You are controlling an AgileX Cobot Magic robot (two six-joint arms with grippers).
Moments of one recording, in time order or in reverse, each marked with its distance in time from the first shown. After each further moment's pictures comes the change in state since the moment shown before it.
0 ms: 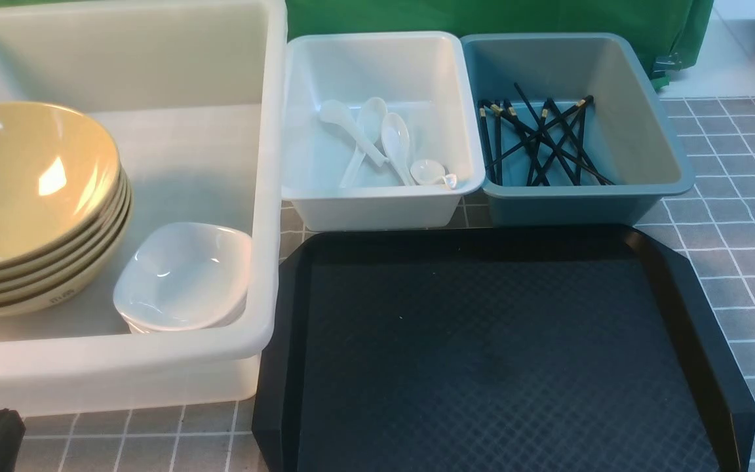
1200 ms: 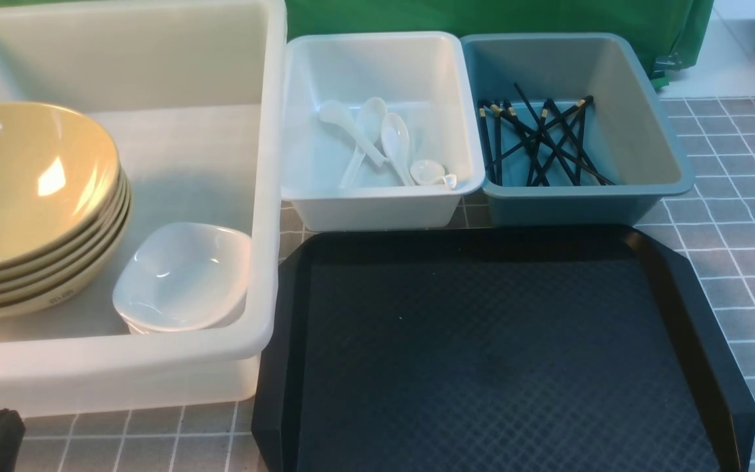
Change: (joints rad) right arm 0.000 0.000 0.000 0.000 0.006 -0.003; left arm 0.000 0.000 0.000 0.000 0.000 0.000
